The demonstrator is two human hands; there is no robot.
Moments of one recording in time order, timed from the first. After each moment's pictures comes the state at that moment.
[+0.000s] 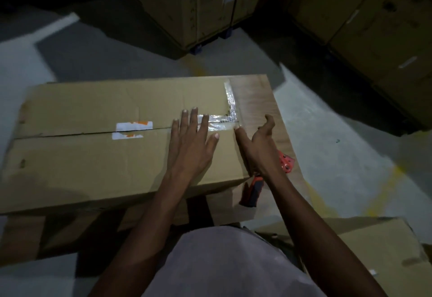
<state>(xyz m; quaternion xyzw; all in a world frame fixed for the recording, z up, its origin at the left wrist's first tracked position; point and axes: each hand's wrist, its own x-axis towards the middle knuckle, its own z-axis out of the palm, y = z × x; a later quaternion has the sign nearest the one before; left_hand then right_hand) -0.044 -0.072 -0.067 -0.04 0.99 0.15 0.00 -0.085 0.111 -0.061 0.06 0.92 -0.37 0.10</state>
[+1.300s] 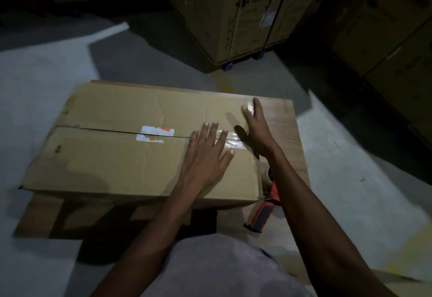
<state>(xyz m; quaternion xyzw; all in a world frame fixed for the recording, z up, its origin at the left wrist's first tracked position) -0.049 -0.071 -0.072 -0.06 0.99 0.15 -0.01 -0.191 0.061 -0.067 -0.08 0.81 -0.55 0.19</state>
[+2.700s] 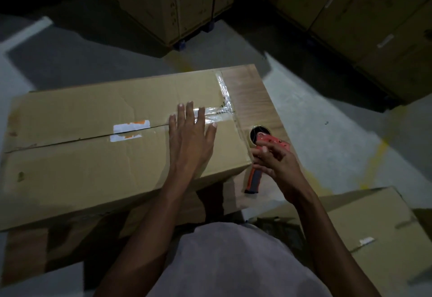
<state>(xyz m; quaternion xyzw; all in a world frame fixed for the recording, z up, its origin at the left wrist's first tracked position) -0.044 -0.072 -0.057 -0.06 0.98 0.17 -0.01 -0.013 0.170 -0.074 0.11 0.70 -0.69 0.16</state>
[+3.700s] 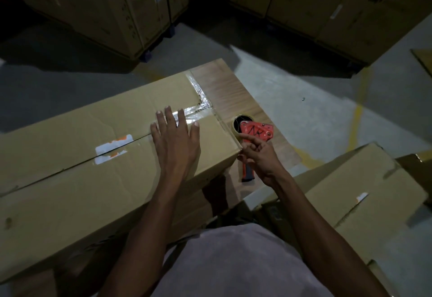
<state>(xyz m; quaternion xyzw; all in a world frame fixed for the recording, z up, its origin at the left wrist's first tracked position) -0.040 -0.075 -0.052 -0.02 0.99 0.16 0.00 0.003 0.146 -0.102 0.19 0.59 -0.78 0.10</state>
